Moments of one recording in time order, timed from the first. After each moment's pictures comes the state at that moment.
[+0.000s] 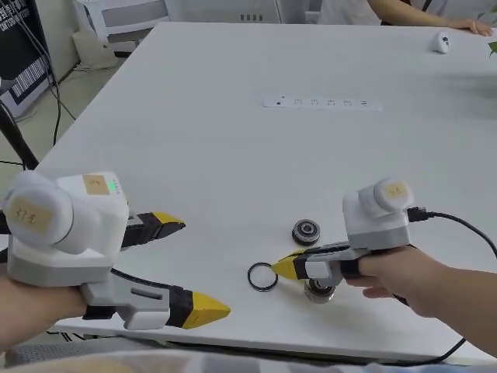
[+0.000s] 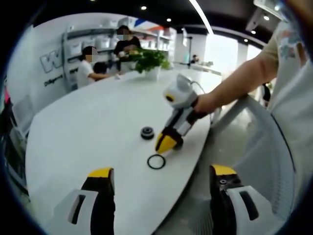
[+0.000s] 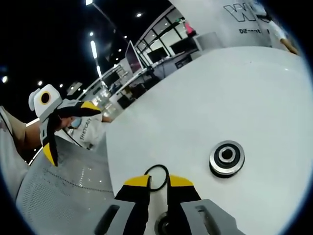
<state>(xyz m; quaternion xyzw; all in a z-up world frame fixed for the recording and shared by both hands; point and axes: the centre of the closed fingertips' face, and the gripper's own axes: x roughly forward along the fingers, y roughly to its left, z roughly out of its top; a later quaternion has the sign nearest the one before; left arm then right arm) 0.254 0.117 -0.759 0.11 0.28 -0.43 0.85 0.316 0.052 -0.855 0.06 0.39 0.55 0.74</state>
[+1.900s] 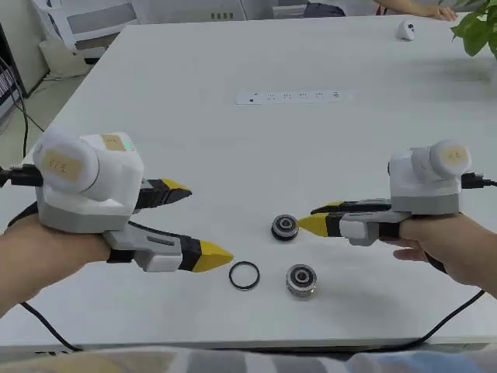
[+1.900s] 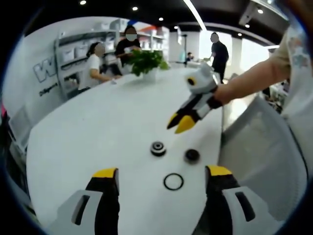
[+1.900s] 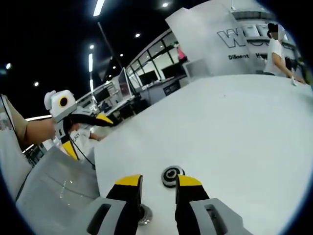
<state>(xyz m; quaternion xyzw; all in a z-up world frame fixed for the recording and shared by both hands) 0.316 0.092 -0.753 0.15 0.27 -0.45 0.84 0.359 -0.017 -0.802 0.06 0.30 0.50 0.81</state>
